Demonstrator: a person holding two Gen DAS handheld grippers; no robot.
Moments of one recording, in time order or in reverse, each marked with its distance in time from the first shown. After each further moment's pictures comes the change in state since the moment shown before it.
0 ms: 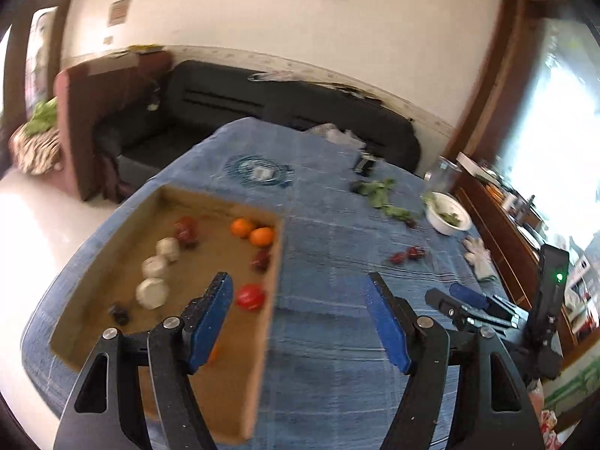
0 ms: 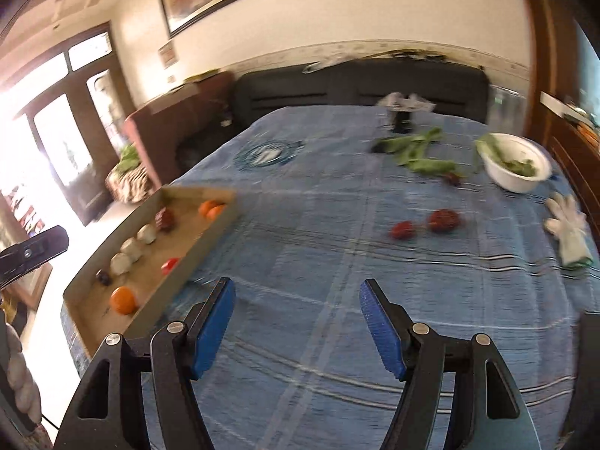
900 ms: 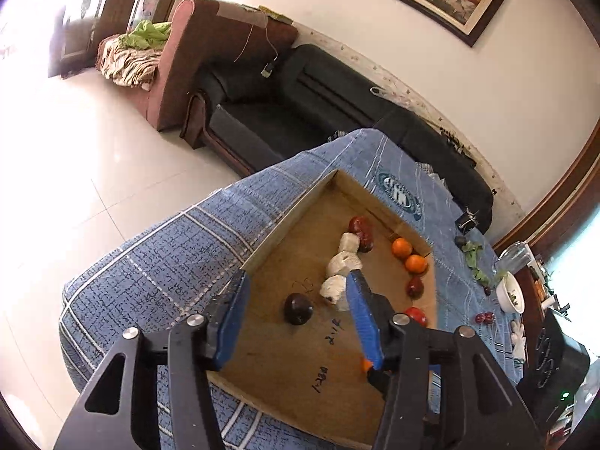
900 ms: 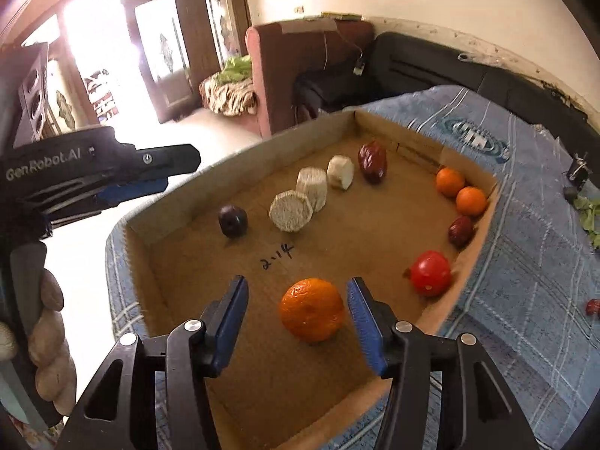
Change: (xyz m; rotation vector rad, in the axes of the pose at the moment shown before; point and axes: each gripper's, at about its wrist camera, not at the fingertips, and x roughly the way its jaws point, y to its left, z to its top) left arm -0.019 0.196 -0.038 -0.426 -0.035 0.181; right arm 0.096 0.243 -0.039 -0.408 0.168 0.293
